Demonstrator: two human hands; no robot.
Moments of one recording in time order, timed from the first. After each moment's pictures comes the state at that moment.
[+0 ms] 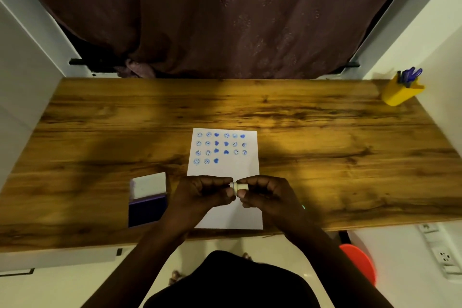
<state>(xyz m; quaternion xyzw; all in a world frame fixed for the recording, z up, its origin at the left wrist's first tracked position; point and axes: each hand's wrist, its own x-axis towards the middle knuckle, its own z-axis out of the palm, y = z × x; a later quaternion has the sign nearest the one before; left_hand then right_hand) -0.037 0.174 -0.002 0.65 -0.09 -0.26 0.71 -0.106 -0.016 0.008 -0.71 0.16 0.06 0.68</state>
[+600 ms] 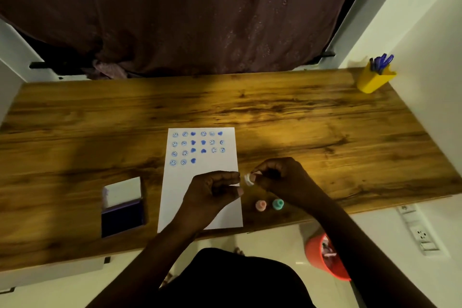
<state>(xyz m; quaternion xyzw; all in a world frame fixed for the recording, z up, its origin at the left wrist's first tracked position) -0.045 0.103 -0.018 0.71 -0.13 -0.25 0.65 -0.106 -0.108 0.013 -0.88 0.14 0.06 0.45</state>
